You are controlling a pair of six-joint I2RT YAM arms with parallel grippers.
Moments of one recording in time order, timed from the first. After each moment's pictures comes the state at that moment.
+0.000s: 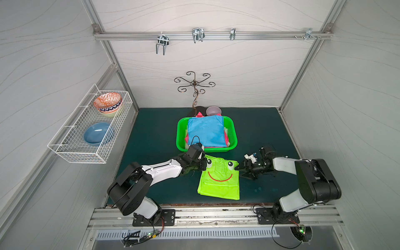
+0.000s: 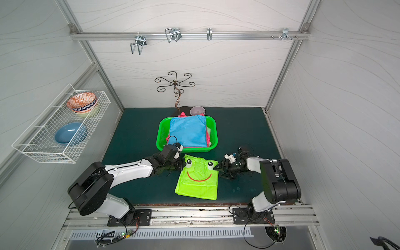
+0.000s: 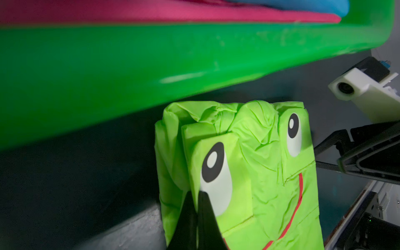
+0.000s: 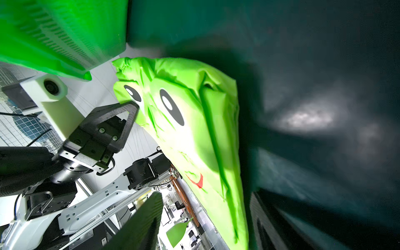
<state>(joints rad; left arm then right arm) -0.68 1.51 0.70 -0.11 0.14 -0.60 0.19 1.53 0.54 -0.32 -0.97 0.50</state>
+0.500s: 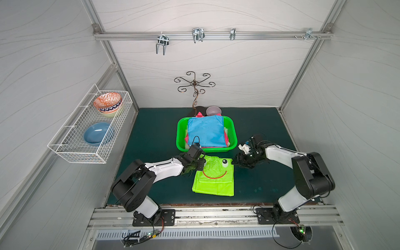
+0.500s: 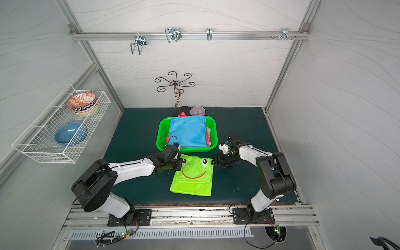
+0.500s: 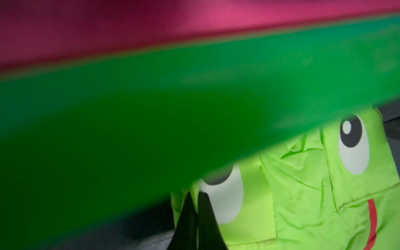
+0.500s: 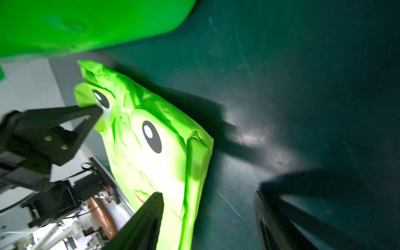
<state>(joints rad) -0.67 1.54 0.70 -0.15 -0.01 -0.52 0.37 1.63 0.83 -0.51 -0.61 0.28</state>
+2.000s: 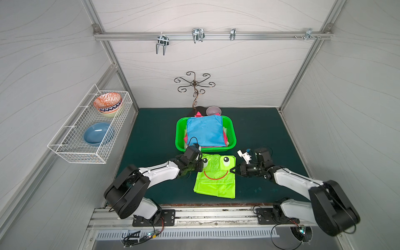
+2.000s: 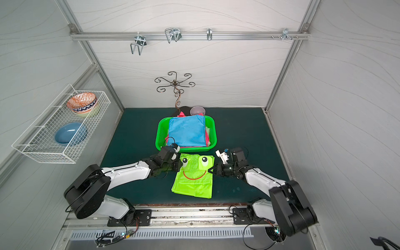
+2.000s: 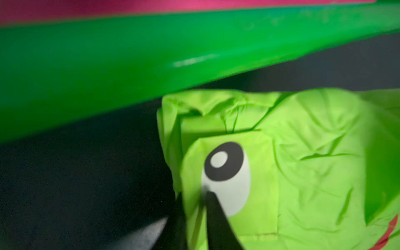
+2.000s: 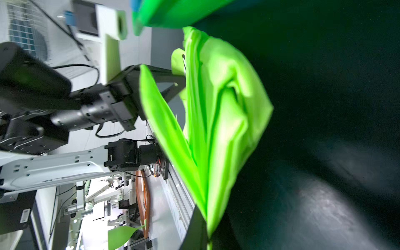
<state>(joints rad) -0.66 1.43 0.64 -0.12 0.10 -0.54 0.41 1.15 0.40 0.00 -0.89 0.55</state>
